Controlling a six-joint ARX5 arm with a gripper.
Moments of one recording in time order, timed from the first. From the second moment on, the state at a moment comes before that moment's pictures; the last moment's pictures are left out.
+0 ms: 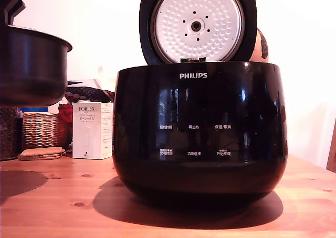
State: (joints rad) arm -0.35 1.46 1.50 -1.37 -0.05 0.83
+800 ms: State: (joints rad) arm -0.40 1.46 1.50 -1.34 0.02 0.78
